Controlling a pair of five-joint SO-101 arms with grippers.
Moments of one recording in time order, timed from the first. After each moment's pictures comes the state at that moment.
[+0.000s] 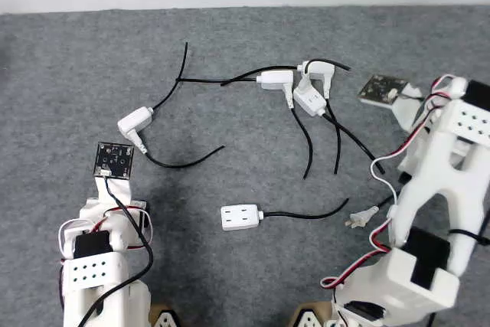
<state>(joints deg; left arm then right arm) -15.6 -60.4 83.6 49.8 -10.3 24.0 3.5 -5.0 100.6 80.3</state>
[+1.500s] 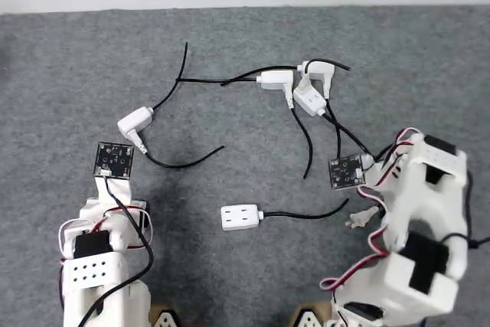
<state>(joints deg) -15.6 -60.4 83.6 49.8 -10.3 23.5 3.8 29.5 67.2 116.1</state>
